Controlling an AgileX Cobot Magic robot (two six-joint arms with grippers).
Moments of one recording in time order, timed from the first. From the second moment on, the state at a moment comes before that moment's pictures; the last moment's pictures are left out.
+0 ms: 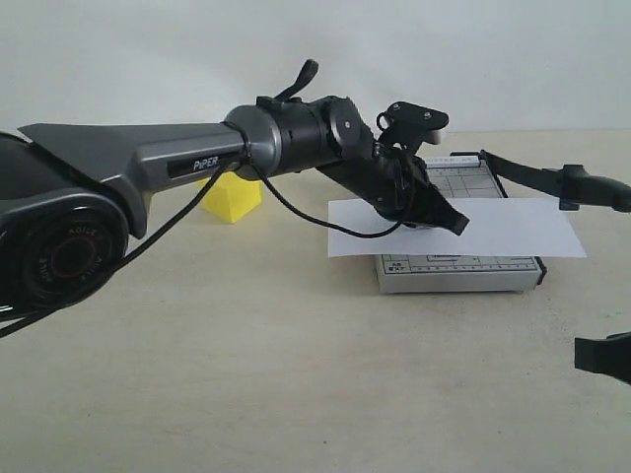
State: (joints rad) left arm -0.82 2.54 -2.10 -0.57 0.57 0.59; right arm 0.16 1.00 -0.25 0.21 0.17 0.00
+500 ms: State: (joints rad) left arm -0.82 2.29 -2.01 -0.56 0.39 0.35; right arm 0.16 1.00 -0.25 0.21 0.17 0.00
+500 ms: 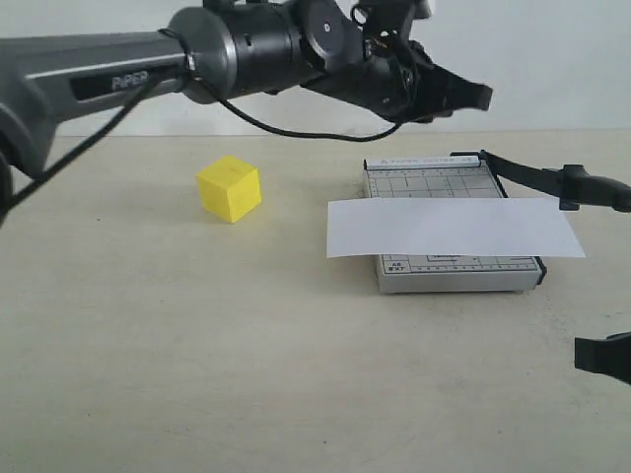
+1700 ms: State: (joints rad) left arm -0.69 1.83 -0.69 -0.57 -0.85 0.26; right arm 0.16 1.00 -0.25 0.22 0.16 0.00
